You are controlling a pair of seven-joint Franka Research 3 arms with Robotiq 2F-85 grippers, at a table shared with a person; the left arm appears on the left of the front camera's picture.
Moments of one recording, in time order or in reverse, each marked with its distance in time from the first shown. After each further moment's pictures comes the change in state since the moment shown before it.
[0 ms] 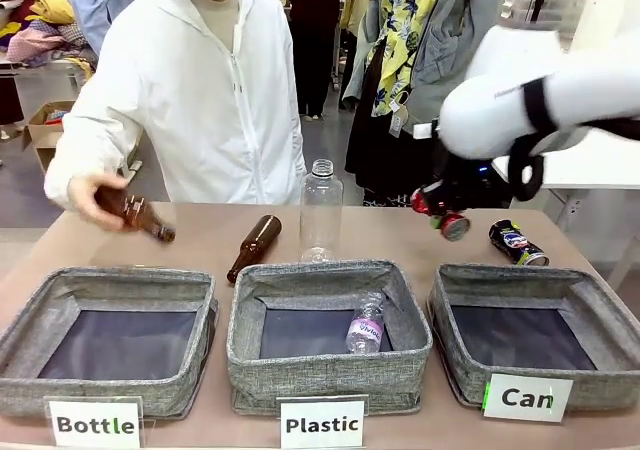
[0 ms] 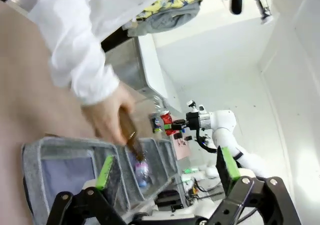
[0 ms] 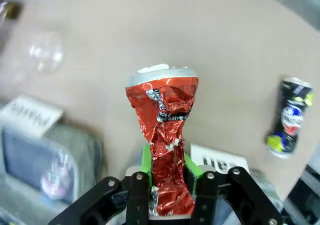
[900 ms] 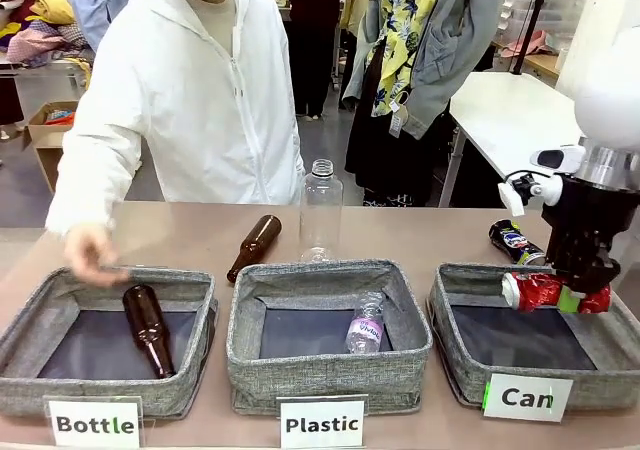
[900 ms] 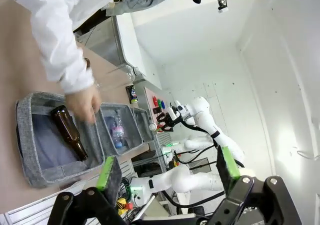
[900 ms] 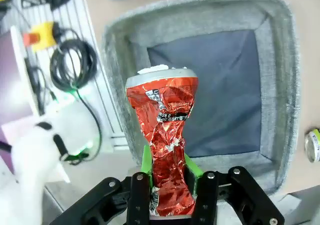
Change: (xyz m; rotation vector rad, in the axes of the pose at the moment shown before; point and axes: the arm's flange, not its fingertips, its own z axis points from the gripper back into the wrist) left arm -0.012 -0.048 0.118 -0.078 0.116 0.025; right arm -0.160 -0.049 0.029 0.280 0.276 0.993
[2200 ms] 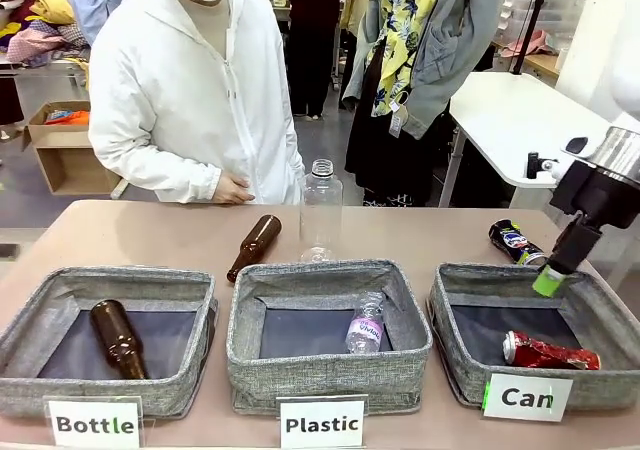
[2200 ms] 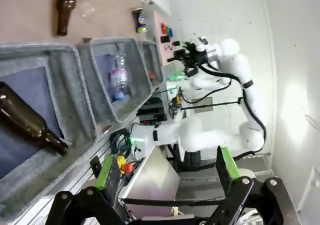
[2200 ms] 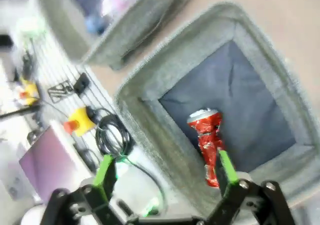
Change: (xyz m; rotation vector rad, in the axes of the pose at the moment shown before) left arm -0.031 0.066 -0.223 0.062 0.417 0.086; right arm -0.015 -0.009 0.005 0.157 -0.300 -0.551
